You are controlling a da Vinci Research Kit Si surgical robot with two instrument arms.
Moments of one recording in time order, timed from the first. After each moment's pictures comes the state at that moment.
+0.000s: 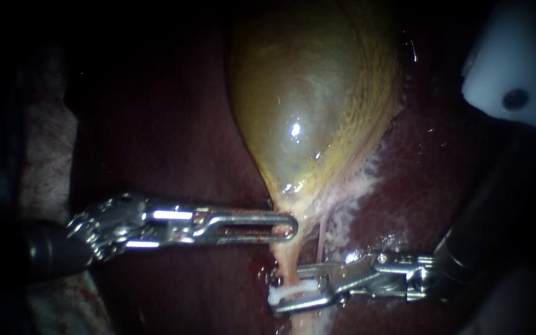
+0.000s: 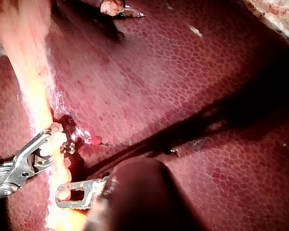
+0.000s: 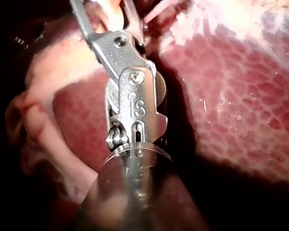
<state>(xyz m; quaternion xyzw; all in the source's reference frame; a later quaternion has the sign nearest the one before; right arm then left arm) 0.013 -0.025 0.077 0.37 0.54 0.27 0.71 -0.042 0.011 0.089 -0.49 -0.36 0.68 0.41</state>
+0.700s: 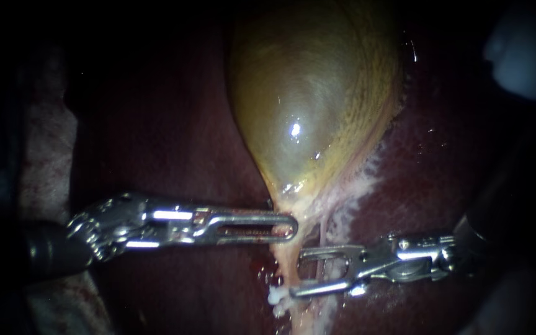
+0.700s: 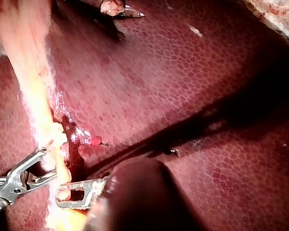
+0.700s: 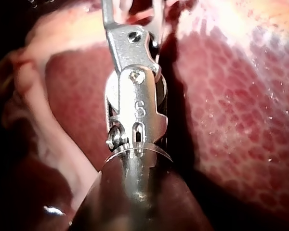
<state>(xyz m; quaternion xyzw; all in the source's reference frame) 0.009 -0.022 0.076 0.32 0.56 0.22 0.73 -0.042 0.011 0.089 -0.49 -0.36 0.68 0.41</state>
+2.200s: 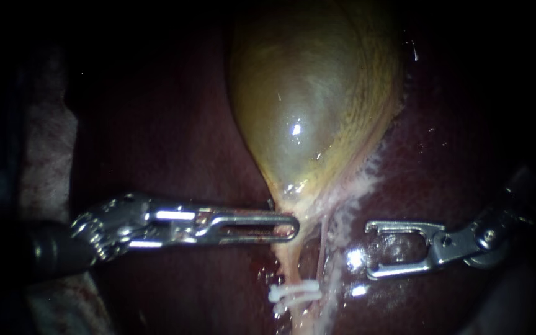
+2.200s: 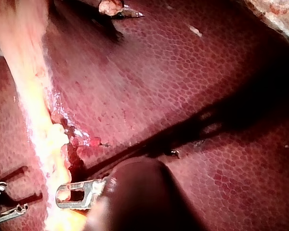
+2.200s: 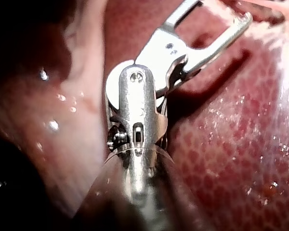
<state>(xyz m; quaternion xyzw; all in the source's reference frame) -0.003 -0.020 0.071 0.20 0.61 0.12 0.76 -0.042 0.011 0.091 -0.49 -0.35 0.68 0.41</state>
